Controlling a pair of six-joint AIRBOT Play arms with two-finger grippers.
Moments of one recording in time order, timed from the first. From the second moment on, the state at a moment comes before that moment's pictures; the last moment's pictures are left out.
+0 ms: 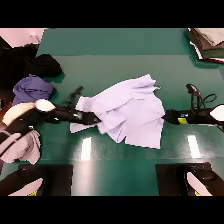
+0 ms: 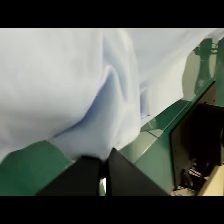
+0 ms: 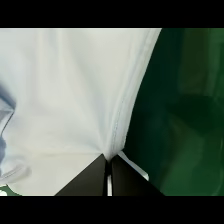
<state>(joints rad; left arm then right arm) -0.27 -1.10 0.70 0.57 -0.99 -1.18 -0.02 -0.82 0.65 -1.12 1.09 1.56</state>
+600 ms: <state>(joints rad) 0.08 -0.96 0.99 0.91 -1.28 -1.23 -0.02 -0.82 0.96 -1.26 1.20 1.57</state>
